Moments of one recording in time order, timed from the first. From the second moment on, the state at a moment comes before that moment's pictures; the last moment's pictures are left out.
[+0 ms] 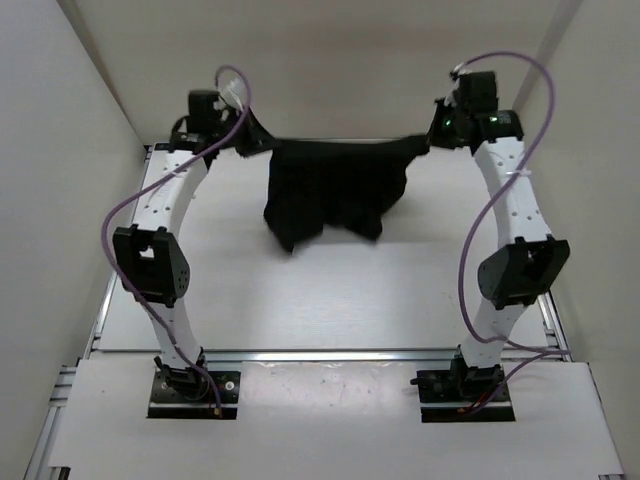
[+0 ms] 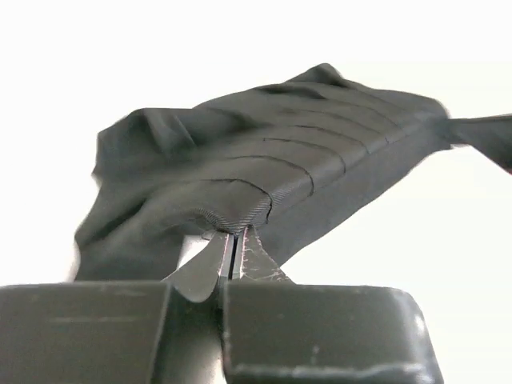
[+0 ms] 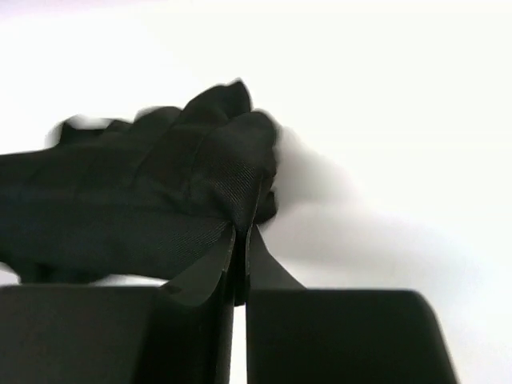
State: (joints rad) left arm -0.16 1.93 1.82 -0.53 0.58 -0.53; right arm 0.15 1.87 2.03 -0.93 -0.10 0.23
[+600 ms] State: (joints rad) left arm -0.12 1.35 0.77 -0.33 0.71 -0.61; right arm 0.18 1.32 1.03 -0.77 -0.29 0.28
